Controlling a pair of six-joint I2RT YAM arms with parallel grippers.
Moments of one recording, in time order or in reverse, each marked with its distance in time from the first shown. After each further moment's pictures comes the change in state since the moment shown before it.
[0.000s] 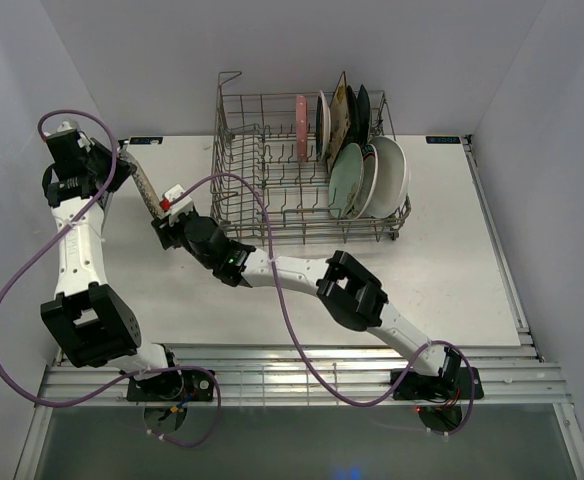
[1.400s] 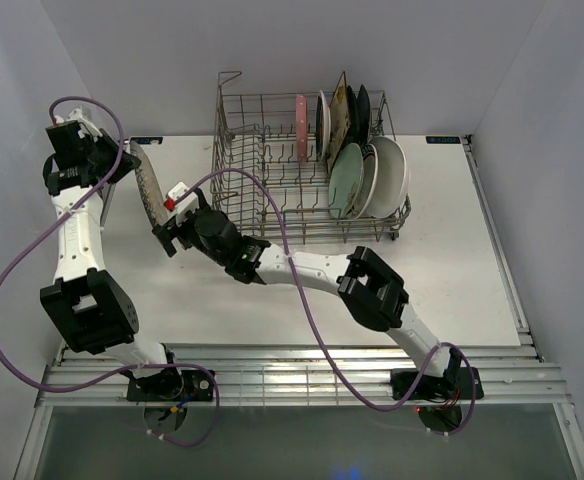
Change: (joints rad) left arm -0.002 0.082 0.081 -0.003 0.101 0.180; right arm 0.005 -0.196 -0.190 -0.043 -0.081 -0.054
